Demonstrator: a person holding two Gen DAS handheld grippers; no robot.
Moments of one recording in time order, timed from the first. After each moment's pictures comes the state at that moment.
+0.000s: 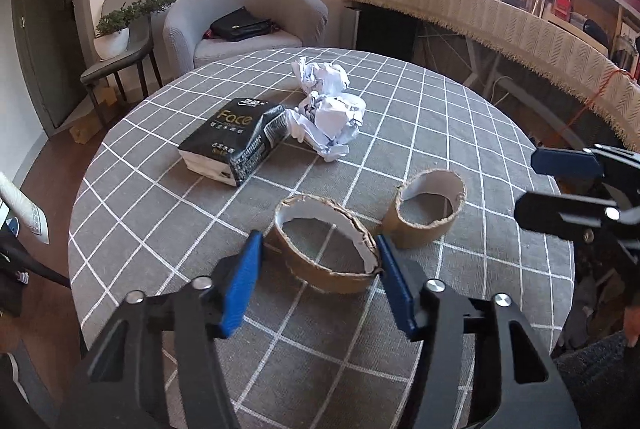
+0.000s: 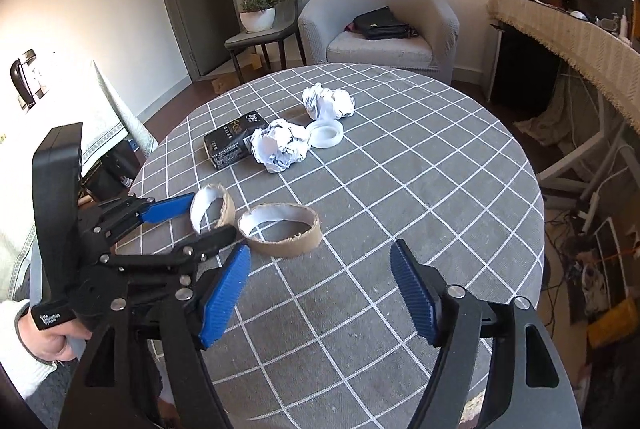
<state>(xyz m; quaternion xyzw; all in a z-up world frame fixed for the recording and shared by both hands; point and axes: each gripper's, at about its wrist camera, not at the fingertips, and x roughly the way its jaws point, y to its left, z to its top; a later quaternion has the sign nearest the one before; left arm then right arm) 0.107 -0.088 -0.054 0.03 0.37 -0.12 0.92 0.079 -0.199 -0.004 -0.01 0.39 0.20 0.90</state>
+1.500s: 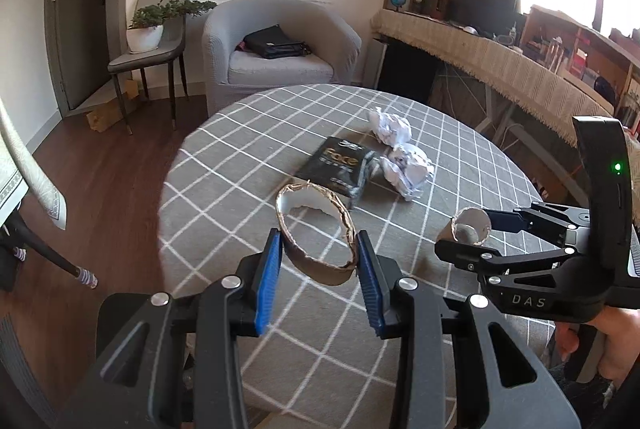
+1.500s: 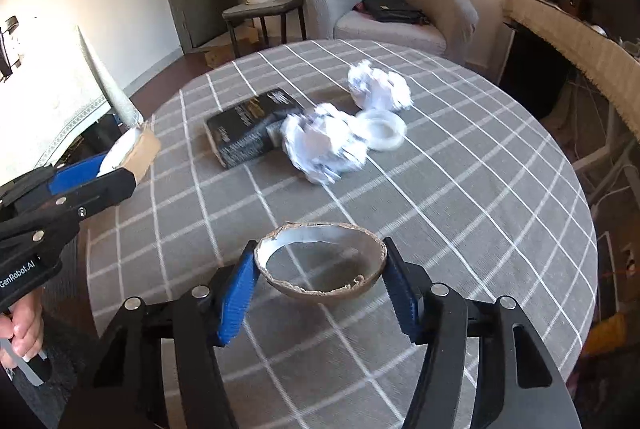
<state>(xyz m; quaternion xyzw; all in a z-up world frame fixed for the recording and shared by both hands) 0.090 0.000 -0.012 -0.03 0.34 -0.10 0.93 0.116 -0.110 -0.024 -0.06 0.42 0.19 0.89</state>
